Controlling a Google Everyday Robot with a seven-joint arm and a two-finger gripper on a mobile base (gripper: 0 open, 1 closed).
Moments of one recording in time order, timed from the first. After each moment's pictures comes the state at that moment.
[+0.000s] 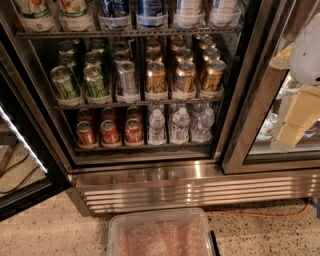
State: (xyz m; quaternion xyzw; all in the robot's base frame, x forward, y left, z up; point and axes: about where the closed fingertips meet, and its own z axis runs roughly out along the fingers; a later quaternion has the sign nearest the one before) arm 0.438 -0.217 0.976 -0.60 0.78 -0.03 0.16
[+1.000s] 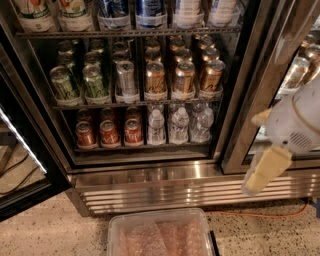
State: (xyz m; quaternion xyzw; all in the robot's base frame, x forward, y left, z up) arm 0.420 -0.204 0.864 -0.55 0.81 0.07 0.18
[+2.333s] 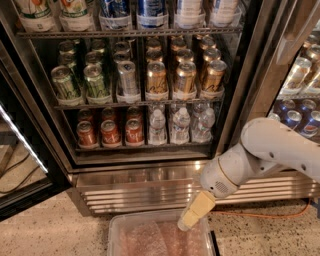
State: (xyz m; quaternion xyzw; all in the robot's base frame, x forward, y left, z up) arm 0.406 -0.084 0.681 -0.51 0.79 0.30 0.15
